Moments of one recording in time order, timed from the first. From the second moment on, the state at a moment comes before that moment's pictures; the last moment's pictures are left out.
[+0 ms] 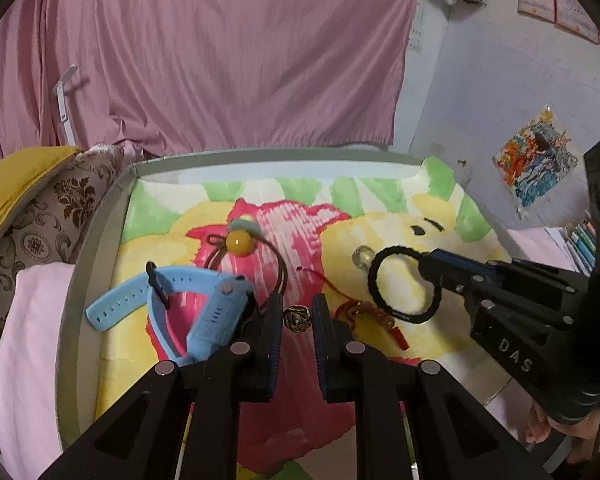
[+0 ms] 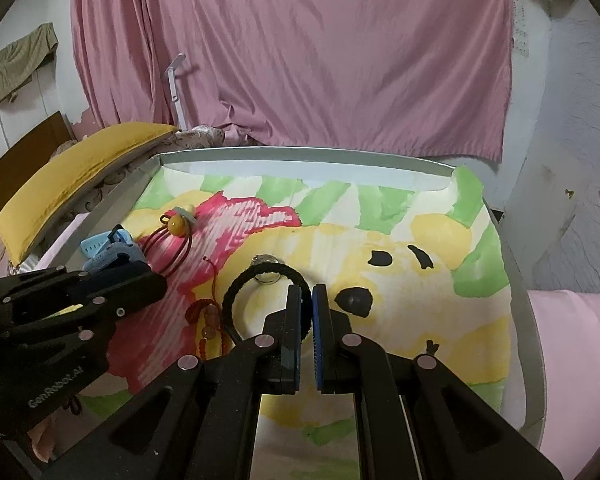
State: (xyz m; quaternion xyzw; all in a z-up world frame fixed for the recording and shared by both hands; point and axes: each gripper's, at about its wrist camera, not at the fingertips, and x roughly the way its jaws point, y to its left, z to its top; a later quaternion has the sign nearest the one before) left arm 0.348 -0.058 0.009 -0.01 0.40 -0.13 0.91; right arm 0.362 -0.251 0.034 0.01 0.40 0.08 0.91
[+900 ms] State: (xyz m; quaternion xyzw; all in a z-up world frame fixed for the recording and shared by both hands) left arm 0.273 -0.014 0.064 -0.09 0.27 -0.11 0.95; right arm 0.276 -0.275 0.087 0.05 0.28 0.07 0.96
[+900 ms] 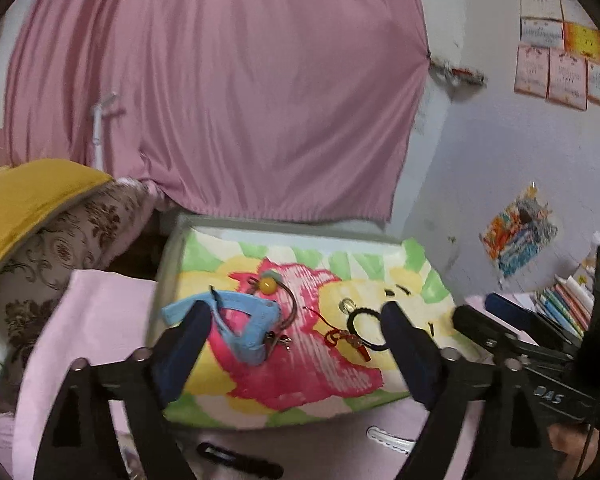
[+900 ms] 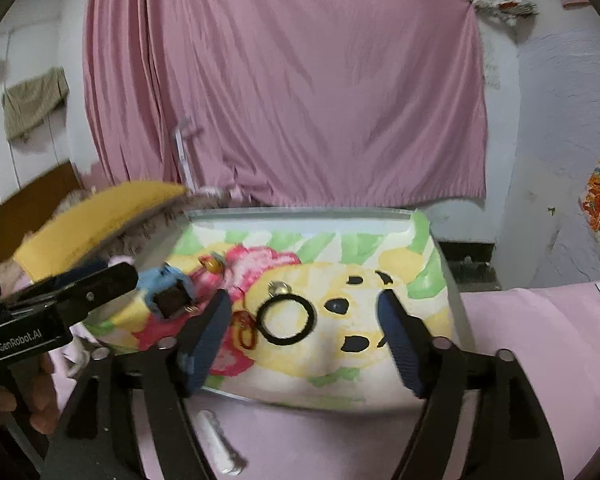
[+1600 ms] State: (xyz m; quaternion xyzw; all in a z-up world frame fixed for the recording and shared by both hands) left arm 0.142 0.003 0.072 -0.08 0.17 -0.08 0.98; right arm 0.138 -0.286 0.104 0.08 0.13 0.10 0.98
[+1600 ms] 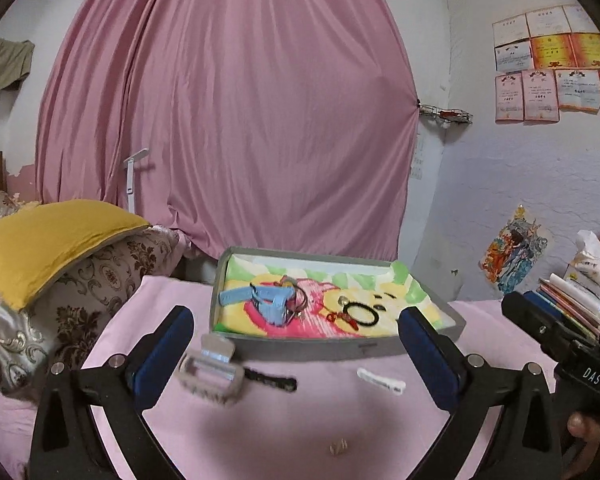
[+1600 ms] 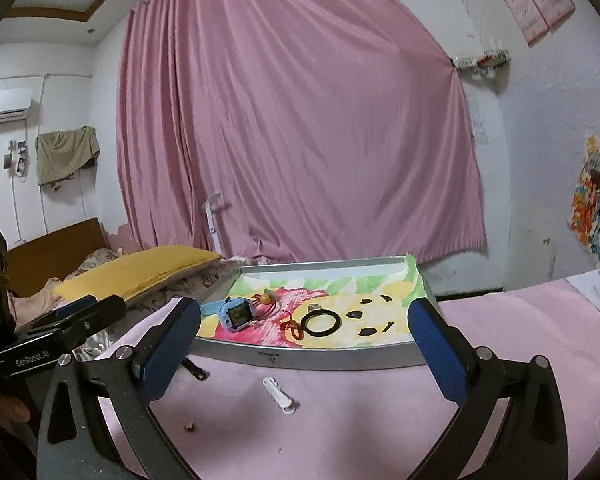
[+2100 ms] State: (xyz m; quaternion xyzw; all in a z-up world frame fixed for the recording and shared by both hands) left arm 0.125 0.002 0.026 -0.09 0.26 -0.10 0.96; right arm 0.135 -0.283 0.081 0.01 0.22 0.12 0.97
